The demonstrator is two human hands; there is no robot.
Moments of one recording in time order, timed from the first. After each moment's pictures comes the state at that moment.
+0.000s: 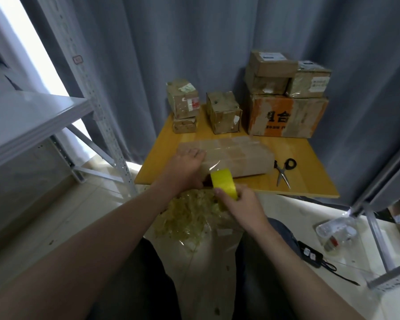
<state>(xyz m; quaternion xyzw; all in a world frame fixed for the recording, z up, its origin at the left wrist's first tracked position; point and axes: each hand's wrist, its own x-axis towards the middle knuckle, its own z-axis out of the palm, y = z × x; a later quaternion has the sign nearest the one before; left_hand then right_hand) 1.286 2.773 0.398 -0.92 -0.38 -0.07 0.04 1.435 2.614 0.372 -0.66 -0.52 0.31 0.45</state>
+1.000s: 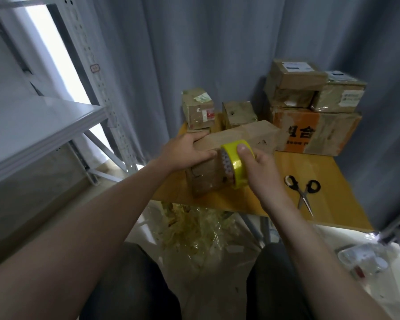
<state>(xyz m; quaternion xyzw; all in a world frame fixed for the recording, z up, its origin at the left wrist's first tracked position) 1.279 2.844 0.464 -0.84 -0.48 -0.17 -0.18 1.451 2.690 0.466 -0.62 -0.48 0.30 0.54</state>
